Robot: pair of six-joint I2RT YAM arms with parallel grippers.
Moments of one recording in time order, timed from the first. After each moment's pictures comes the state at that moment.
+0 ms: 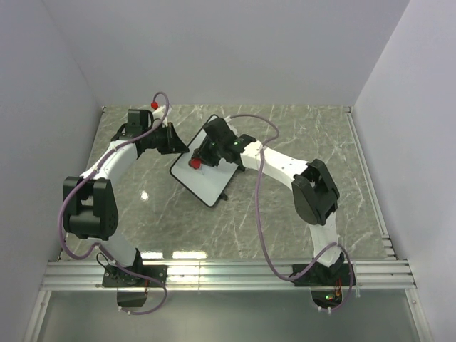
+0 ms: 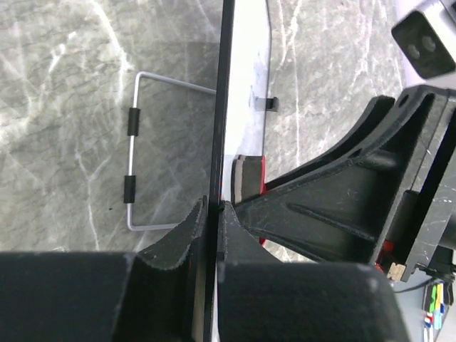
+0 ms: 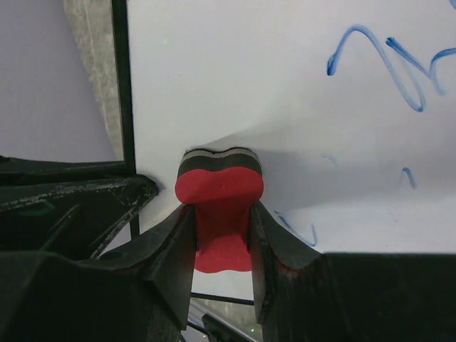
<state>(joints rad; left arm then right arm) -0.09 1.65 1.22 -0.33 0.72 -0.25 0.78 2.04 1.70 -0.43 0.02 1.19</state>
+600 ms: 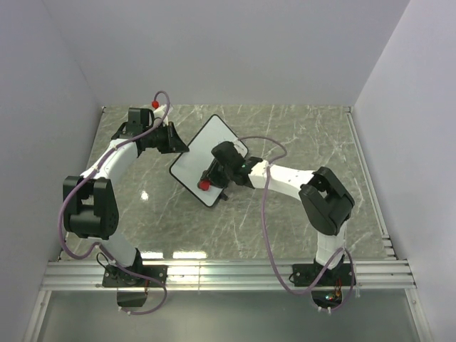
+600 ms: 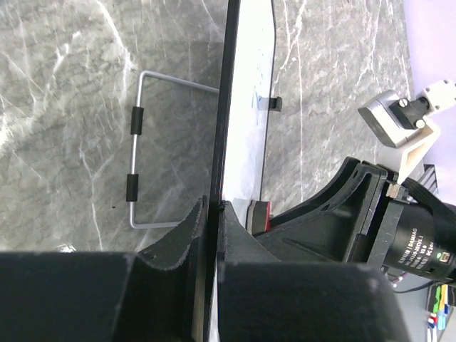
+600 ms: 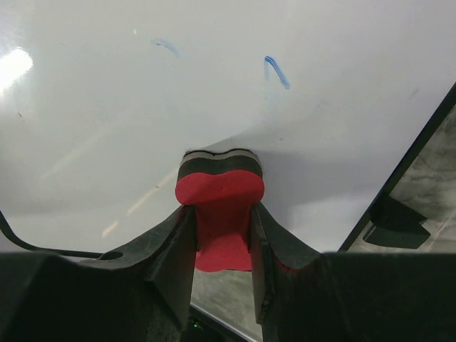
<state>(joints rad) -0.10 1.66 1.25 -0.37 0.69 -0.24 0.83 1.87 1.26 -0.19 0.04 1.25</state>
